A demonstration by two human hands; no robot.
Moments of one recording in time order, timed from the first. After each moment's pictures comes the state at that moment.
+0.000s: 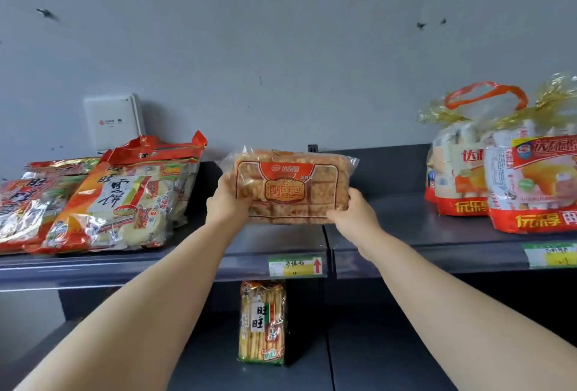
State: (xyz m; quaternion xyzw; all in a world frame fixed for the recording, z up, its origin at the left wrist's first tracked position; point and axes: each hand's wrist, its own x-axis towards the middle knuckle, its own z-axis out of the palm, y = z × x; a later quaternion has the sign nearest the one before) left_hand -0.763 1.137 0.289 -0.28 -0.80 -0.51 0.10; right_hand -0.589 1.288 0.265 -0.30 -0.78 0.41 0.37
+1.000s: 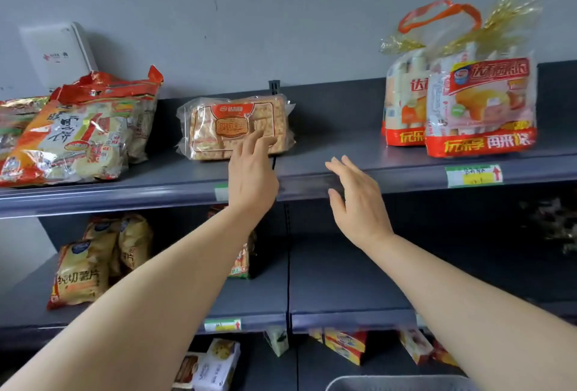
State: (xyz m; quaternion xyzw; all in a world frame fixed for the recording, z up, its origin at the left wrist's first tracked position) left_hand -0.613 1.194 0.227 -0.42 -0.79 -0.36 0.28; right_hand -0.467 1.315 0.170 -0.15 -0.87 0.13 0.46
